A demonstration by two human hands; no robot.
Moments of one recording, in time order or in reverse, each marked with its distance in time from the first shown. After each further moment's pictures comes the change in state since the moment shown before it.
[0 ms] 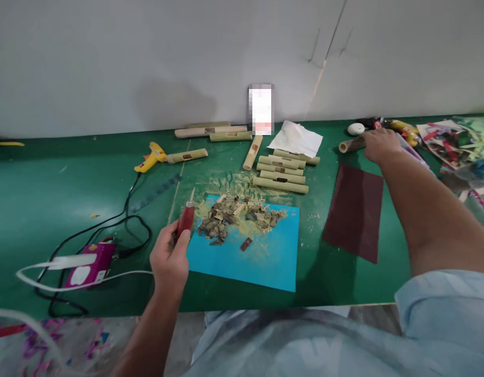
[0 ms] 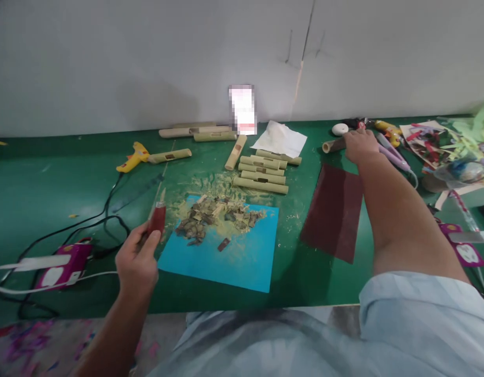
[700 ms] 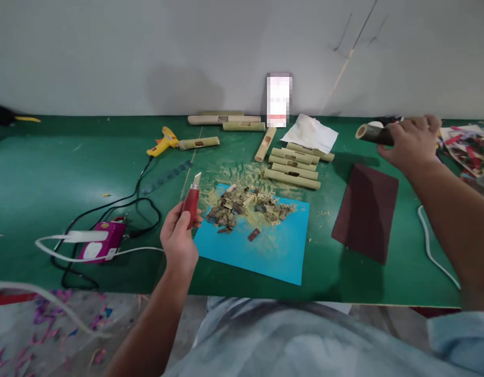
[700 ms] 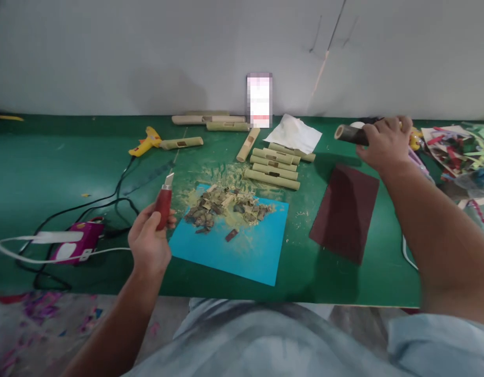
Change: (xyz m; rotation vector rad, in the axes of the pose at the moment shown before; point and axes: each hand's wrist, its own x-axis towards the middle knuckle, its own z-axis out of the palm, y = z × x) left_hand 0.007 0.003 0.020 -0.419 0.123 -0.143; right_hand -0.031 0.001 -0.019 -0.279 0.141 -0.243
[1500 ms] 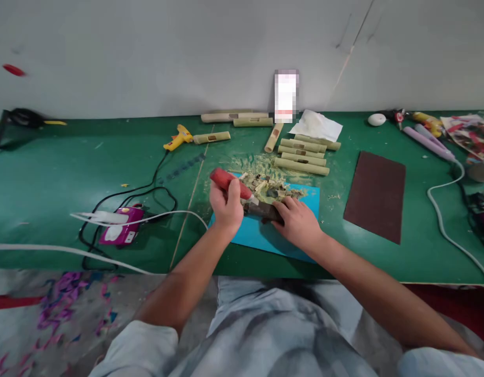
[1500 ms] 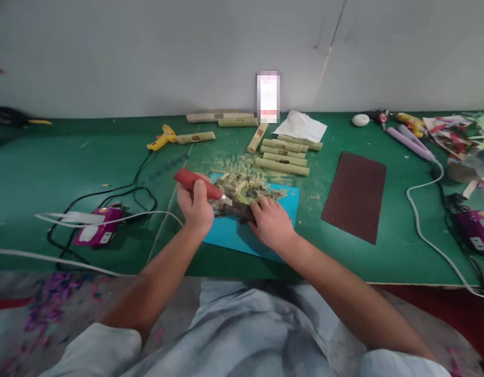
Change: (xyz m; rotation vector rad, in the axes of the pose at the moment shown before) left_hand -0.015 0.005 0.066 -0.138 -0.218 0.372; right_hand -0.194 -0.277 -0.116 0.682 -0.116 -0.448
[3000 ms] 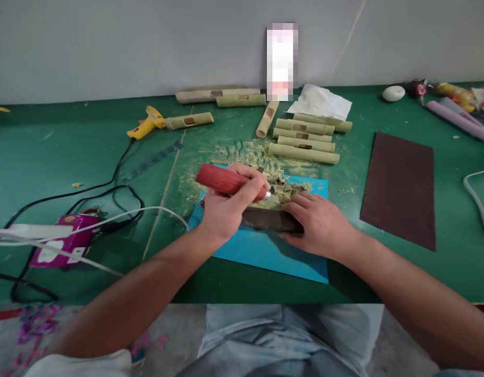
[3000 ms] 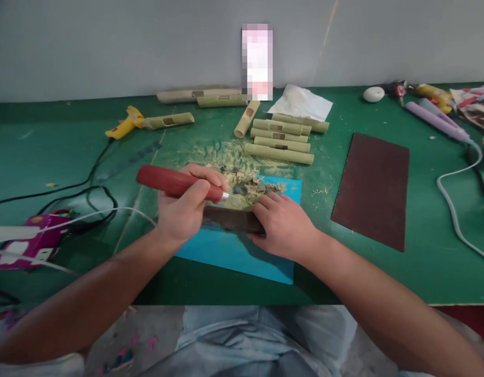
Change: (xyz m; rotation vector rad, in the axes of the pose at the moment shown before) left_hand -0.005 0.013 0.015 -0.167 -0.561 -0.105; right_hand -0.008 0.039 -0.006 0.098 0.039 -0.203
